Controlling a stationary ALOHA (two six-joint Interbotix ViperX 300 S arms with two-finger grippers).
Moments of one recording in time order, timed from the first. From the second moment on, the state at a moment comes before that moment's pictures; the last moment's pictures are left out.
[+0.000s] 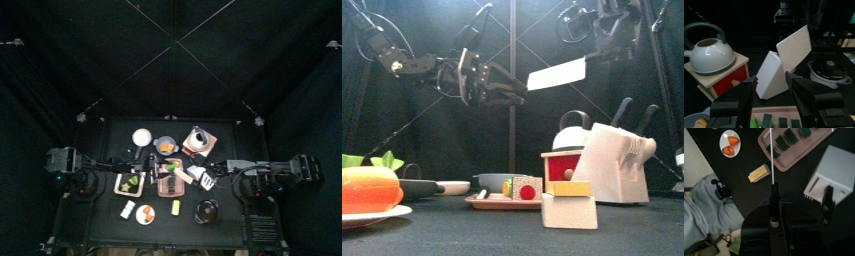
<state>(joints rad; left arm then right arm) 0.13 0.00 0.79 0.04 -0.74 0.02 -0.04 -0.47 0.50 0.15 0.98 0.66</state>
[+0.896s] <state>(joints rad) 0.15 0.34 0.48 -0.14 -0.68 0.02 0.12 -0.54 0.50 0.16 1.30 1.15</state>
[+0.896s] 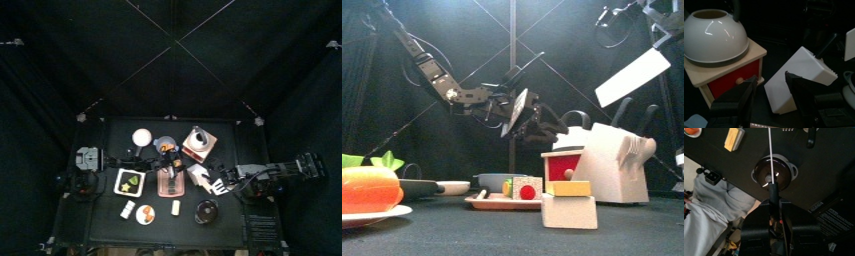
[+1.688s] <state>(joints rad) 0.12 0.44 0.36 -0.14 -0.52 0.02 0.11 -0.52 0.55 0.18 1.30 1.15</state>
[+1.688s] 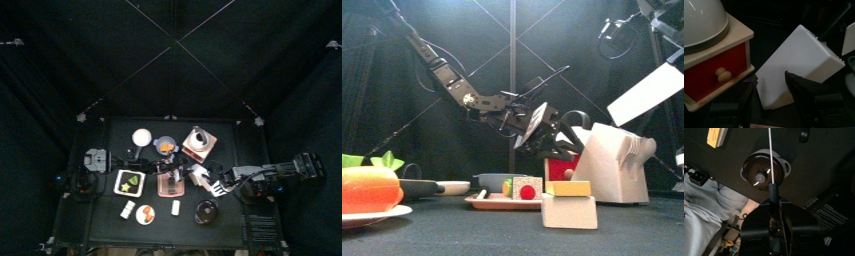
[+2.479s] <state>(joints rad) 0.12 0.44 0.36 -0.12 -0.52 0.02 0.09 -0.46 0.53 0.19 1.35 1.15</state>
